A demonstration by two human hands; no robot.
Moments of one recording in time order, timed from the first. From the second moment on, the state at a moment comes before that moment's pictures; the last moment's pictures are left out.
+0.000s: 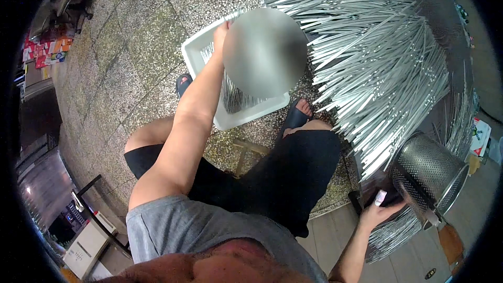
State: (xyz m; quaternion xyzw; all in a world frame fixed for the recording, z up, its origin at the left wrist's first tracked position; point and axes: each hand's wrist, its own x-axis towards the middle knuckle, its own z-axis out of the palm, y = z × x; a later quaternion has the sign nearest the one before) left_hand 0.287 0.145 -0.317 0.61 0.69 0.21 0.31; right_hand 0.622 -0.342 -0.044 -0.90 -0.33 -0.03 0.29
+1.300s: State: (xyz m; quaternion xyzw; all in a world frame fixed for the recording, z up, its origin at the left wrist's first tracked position) left_hand 0.287 0.112 -0.408 0.51 0.76 0.19 0.35; right_hand 0.613 -0.332 -0.040 -0.92 -0.24 0.06 0.30
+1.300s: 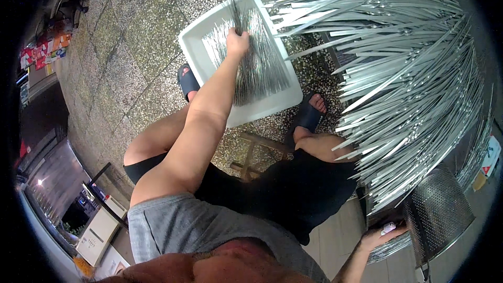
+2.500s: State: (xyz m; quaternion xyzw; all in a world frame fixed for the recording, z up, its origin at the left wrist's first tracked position) left_hand 0.322 0.110 -0.410 0.50 0.78 0.12 0.35; right_hand 0.624 -0.352 -0.045 -0.93 -0.25 0.04 0.27
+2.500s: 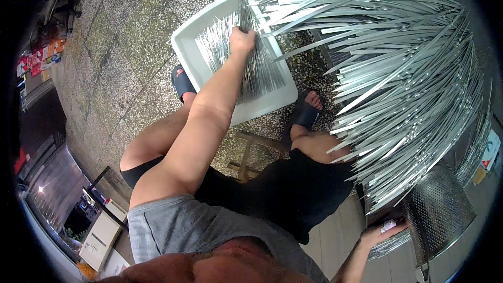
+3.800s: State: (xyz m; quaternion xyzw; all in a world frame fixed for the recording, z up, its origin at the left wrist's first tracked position) left_hand 0.234 -0.028 -0.294 0.44 0.72 0.26 0.48; right_hand 0.625 -0.335 -0.043 -0.87 -0.40 -0.04 0.28
